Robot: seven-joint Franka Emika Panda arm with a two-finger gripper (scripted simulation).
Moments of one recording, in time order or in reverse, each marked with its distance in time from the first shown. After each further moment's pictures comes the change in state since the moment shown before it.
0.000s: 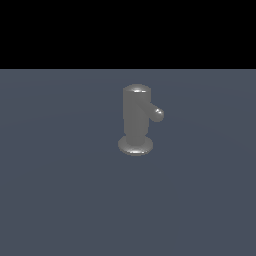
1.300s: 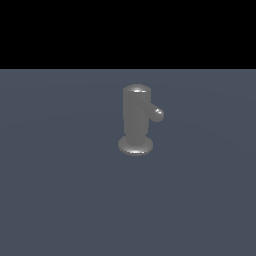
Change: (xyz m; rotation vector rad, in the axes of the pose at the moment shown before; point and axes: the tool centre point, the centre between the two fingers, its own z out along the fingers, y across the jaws) arm 0.036 0.001 0.122 -0.001 0.005 -0.053
